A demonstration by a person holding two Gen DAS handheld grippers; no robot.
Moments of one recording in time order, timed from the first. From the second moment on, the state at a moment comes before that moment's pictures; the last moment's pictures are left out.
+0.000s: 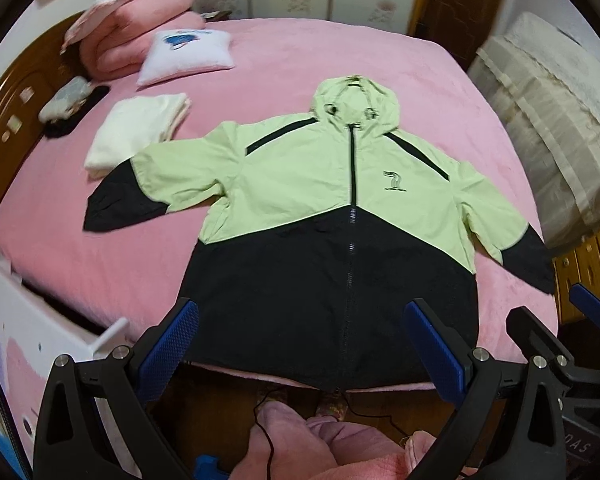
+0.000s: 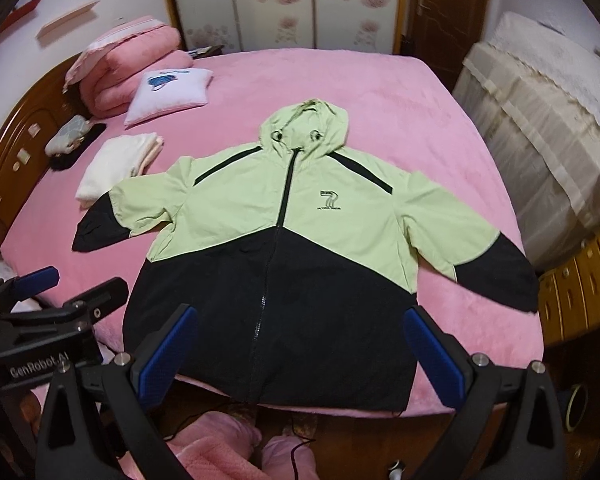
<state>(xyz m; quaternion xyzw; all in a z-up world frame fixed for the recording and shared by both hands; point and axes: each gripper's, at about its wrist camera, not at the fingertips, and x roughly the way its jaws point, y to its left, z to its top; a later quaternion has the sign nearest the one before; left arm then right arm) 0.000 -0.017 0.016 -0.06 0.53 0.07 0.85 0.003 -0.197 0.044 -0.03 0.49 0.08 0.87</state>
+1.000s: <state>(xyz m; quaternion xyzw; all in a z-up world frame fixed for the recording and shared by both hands) 0.030 0.285 -0.113 -0.34 0.61 0.17 0.69 0.106 0.008 -0.056 -0.10 0.61 0.17 0.77</state>
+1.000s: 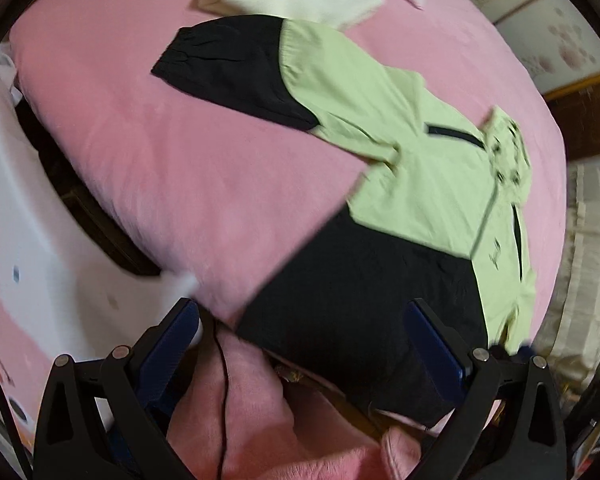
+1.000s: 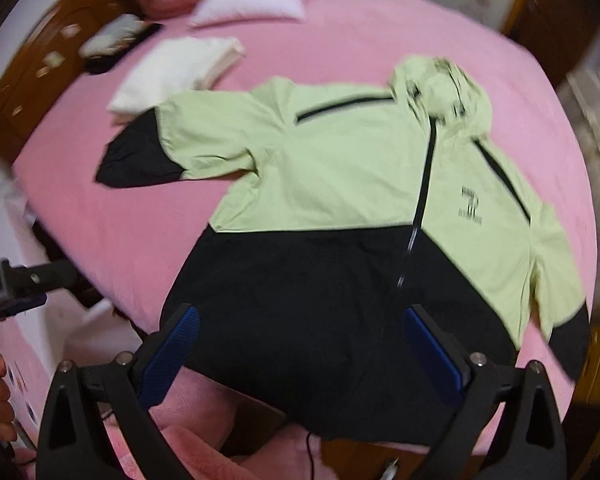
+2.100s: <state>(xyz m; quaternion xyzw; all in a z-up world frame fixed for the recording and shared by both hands) 0.145 0.484 -0.226 -0.45 0.31 0.25 0.80 0.083 0.039 -0.173 0.11 0.71 0.09 0.69</state>
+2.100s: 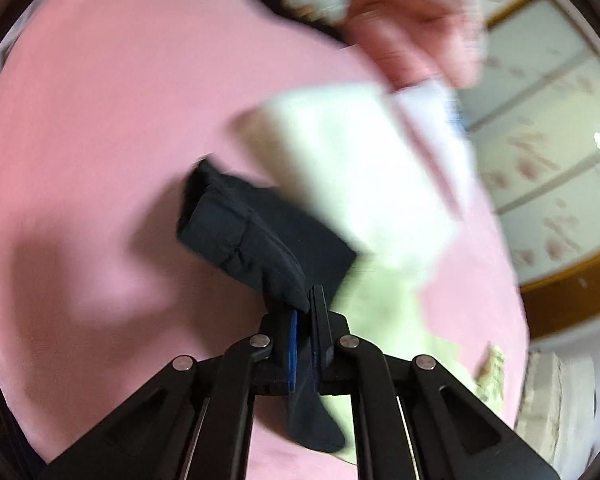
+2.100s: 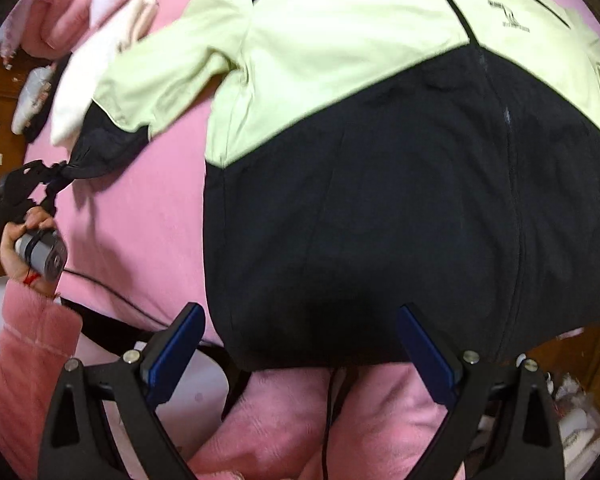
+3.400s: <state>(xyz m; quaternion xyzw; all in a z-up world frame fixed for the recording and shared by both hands) 0.225 0.214 -0.316 -0.18 0.63 0.14 0.74 0.275 -0.080 -0.261 0.21 0.64 0.17 0.72</state>
